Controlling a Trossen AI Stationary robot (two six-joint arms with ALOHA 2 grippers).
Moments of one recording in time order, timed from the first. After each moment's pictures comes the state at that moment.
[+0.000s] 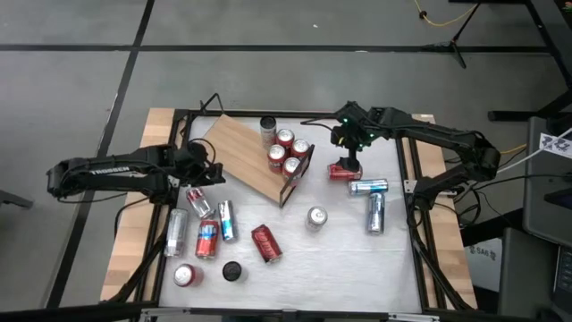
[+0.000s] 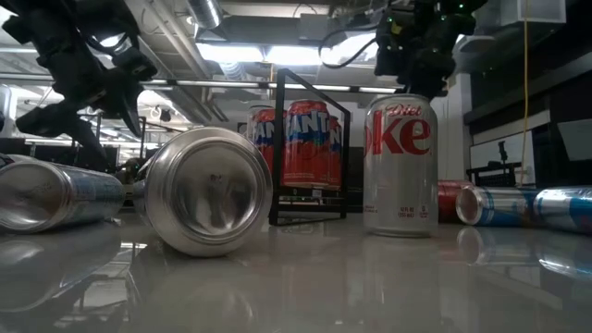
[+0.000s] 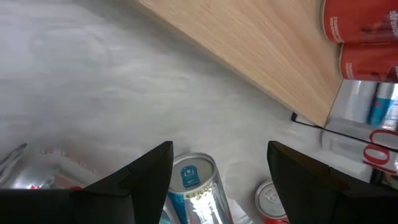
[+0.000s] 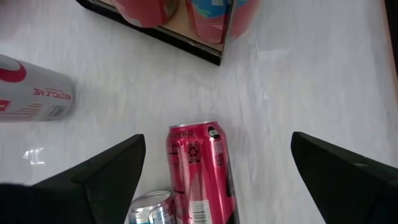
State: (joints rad) left arm 0.27 0.71 0.51 -0.75 0.10 -1.32; right arm -0.47 1.43 1.19 -0.89 -0.22 -0.34
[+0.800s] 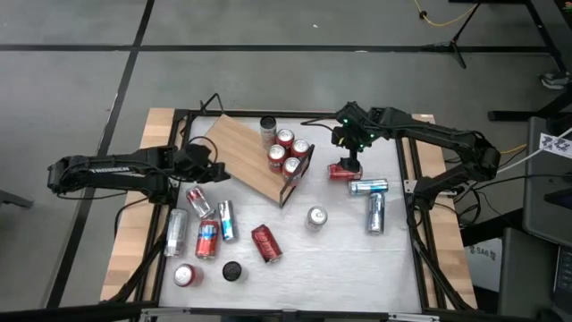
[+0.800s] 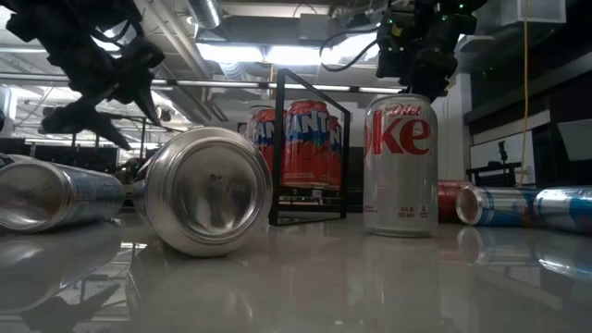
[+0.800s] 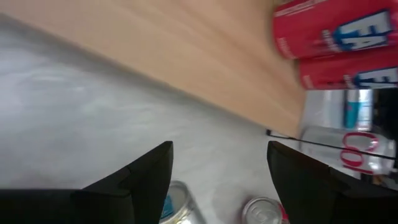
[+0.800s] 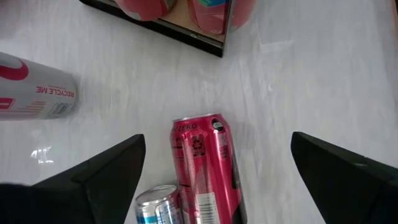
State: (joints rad) left arm 0.22 0.71 0.51 -0.62 -0.01 -1.27; right arm -0.47 1.43 1.19 -0.92 -0.22 -0.31
